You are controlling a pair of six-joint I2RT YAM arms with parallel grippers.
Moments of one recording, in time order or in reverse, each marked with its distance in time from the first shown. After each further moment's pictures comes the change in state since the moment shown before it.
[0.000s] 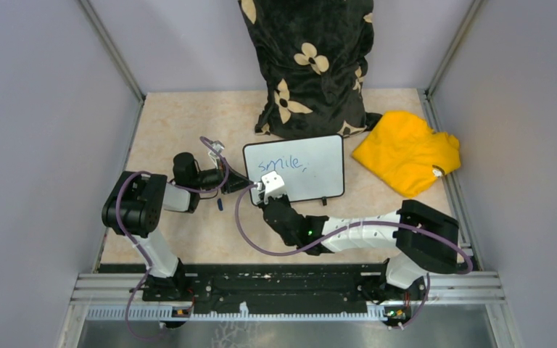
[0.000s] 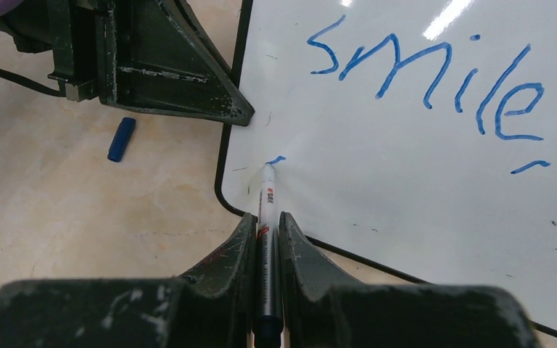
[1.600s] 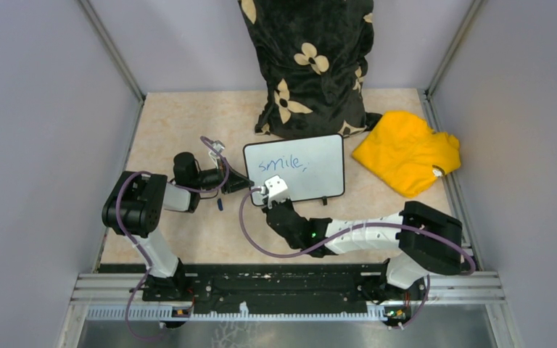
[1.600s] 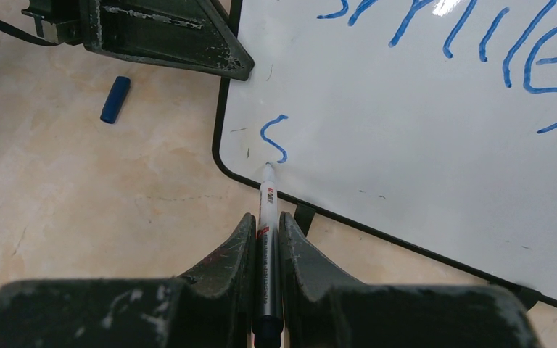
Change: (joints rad) left arm -0.003 0.000 0.003 -0.005 0.000 0.001; right arm 0.002 -0.028 -0.048 -0.057 -0.046 0.052
